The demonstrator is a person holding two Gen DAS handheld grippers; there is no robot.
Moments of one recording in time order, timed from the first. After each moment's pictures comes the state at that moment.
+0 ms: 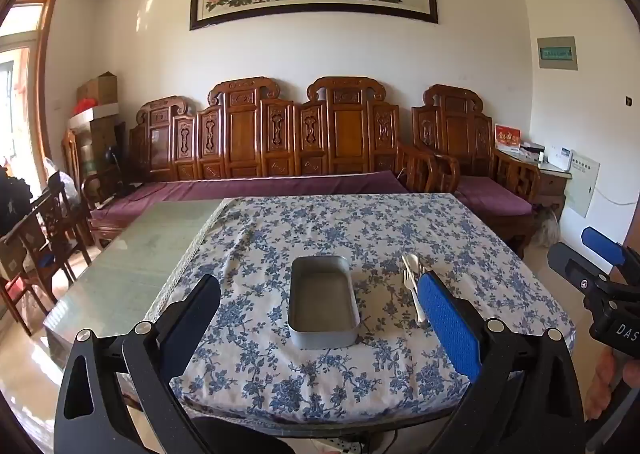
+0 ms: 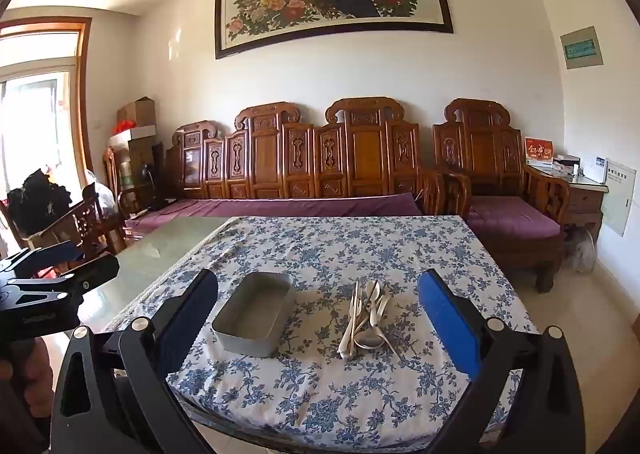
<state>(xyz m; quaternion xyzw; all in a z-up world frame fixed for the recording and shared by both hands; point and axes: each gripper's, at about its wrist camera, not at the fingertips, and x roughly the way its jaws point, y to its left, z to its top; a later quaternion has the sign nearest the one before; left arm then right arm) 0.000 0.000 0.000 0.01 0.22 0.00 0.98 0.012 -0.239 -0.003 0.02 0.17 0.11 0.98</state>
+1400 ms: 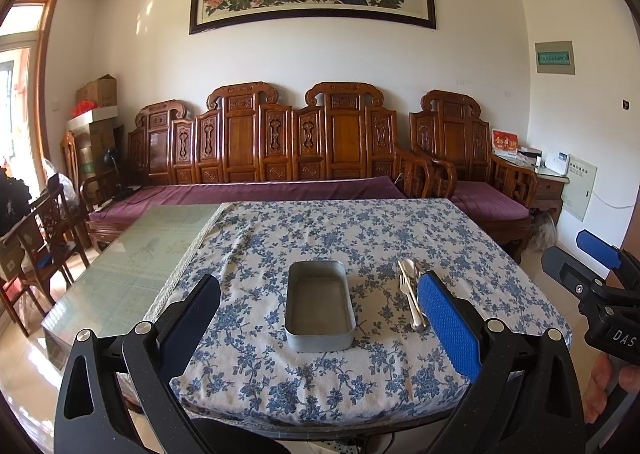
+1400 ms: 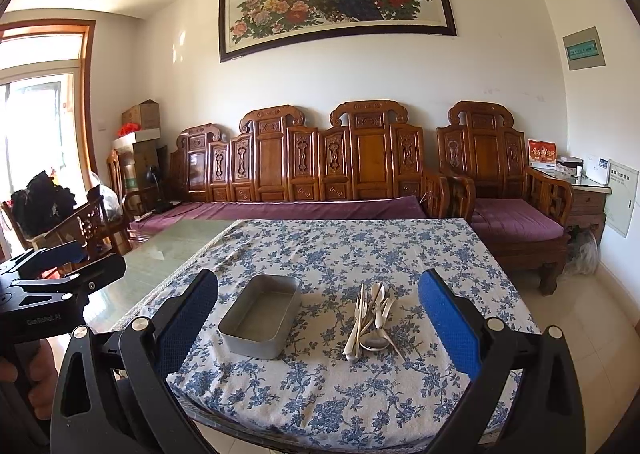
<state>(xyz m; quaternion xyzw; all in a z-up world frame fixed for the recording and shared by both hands) -0.002 -0.004 0.010 0.01 0.21 -0.01 0.98 0.008 -0.234 0.003 0.03 0.17 0.11 0.98</state>
